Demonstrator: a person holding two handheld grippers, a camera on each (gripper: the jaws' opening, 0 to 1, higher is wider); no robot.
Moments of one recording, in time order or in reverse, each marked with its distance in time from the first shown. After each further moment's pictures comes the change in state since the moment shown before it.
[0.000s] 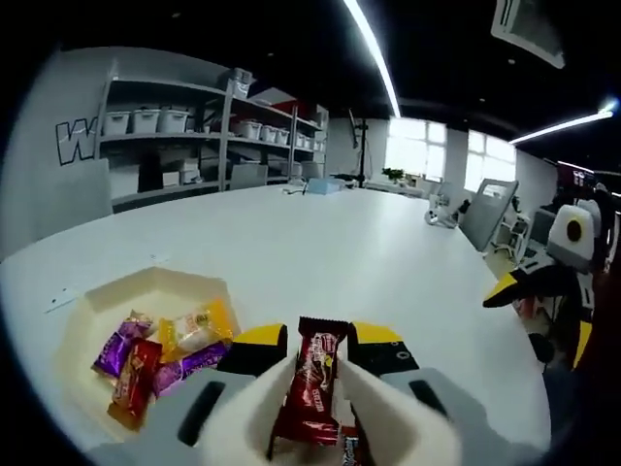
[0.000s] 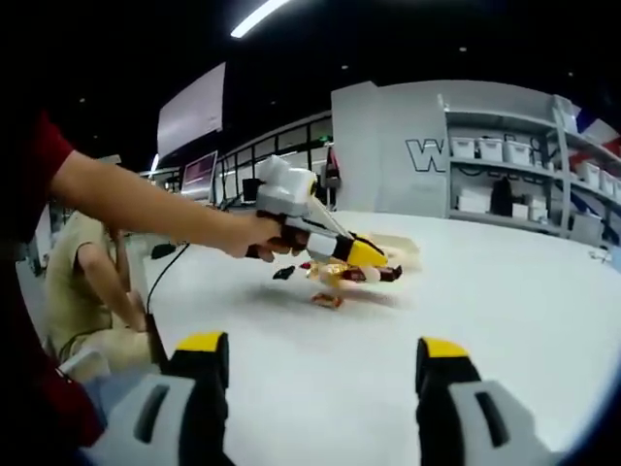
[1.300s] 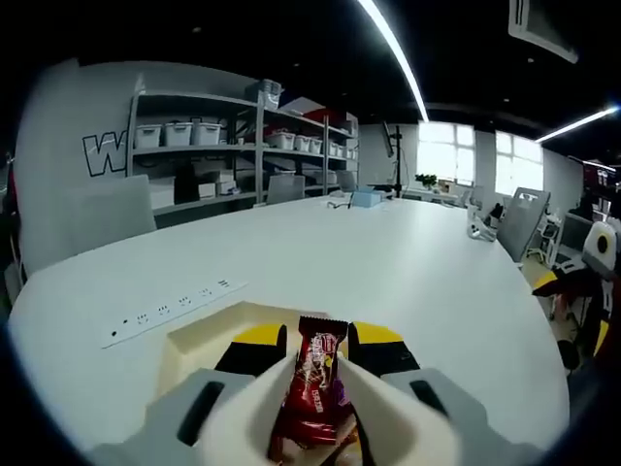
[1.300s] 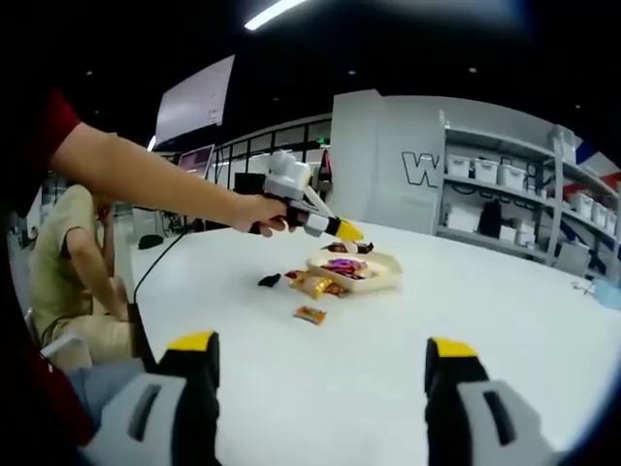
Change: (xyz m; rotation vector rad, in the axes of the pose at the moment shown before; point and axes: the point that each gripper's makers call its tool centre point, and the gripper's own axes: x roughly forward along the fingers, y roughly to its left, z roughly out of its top) left arm -0.025 0.102 0.028 -0.001 -0.017 0.198; right arm -0.004 -0.015 0.025 -0.102 -0.008 -0.076
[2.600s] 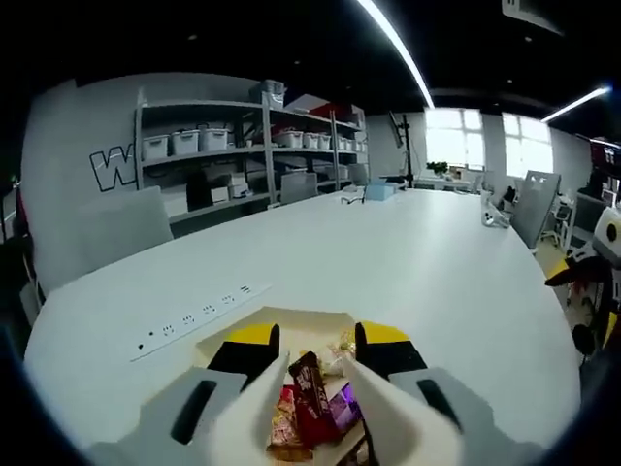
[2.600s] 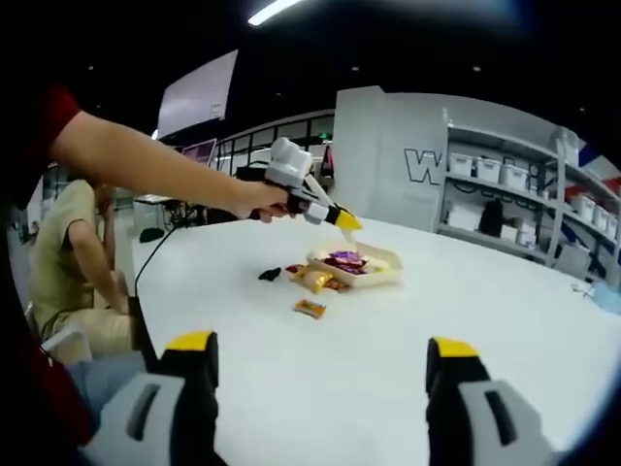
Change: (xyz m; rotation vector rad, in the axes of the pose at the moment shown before) left arm -0.019 -0.005 0.007 0.063 0.022 0.065; right arm -0.005 0.000 -0.006 -0.015 0.026 0.000
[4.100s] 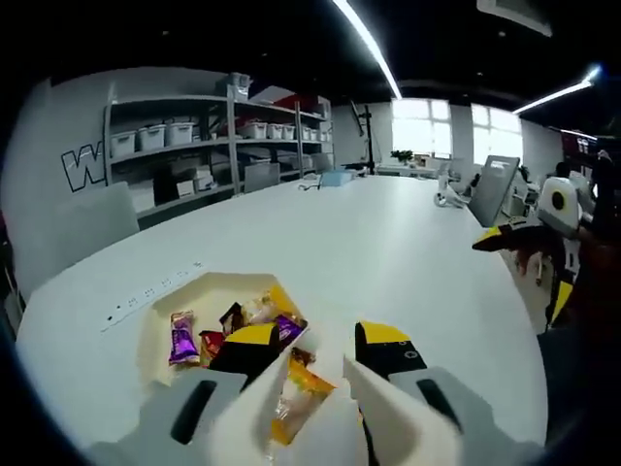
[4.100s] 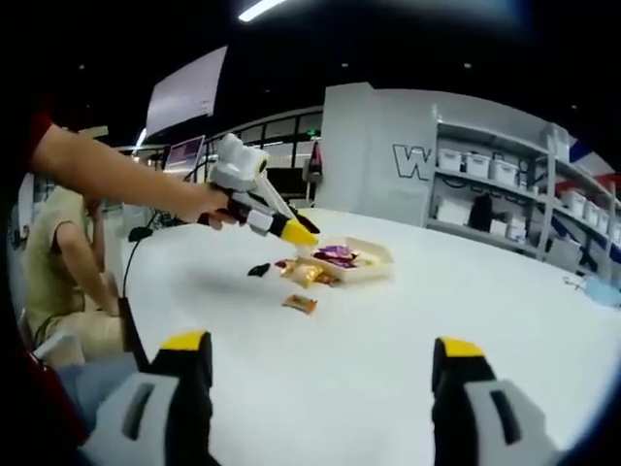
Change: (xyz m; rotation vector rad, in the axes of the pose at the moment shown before) left arm -0.051 -0.080 -0.040 0.021 0.044 -0.157; right arm 0.007 -0.009 -0.004 0.016 0.007 -0.056
